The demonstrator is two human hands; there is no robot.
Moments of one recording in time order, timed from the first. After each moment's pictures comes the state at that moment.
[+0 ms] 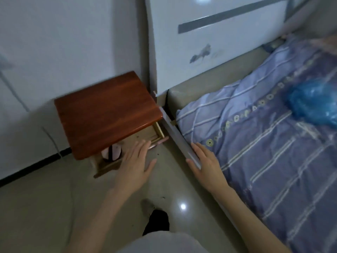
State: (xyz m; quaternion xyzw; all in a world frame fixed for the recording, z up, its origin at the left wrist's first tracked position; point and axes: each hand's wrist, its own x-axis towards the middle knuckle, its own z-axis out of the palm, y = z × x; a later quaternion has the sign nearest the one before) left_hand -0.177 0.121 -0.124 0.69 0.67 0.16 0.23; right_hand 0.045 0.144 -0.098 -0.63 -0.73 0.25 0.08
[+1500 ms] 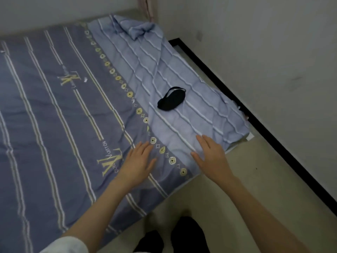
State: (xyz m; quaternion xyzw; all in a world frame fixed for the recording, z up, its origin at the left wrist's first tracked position) left_hand 0.785 -0.277 -0.126 0.97 -0.03 -0.11 0.23; right_hand 0.828 -0.519 -0.092 -0.97 -0.12 0.09 0.19
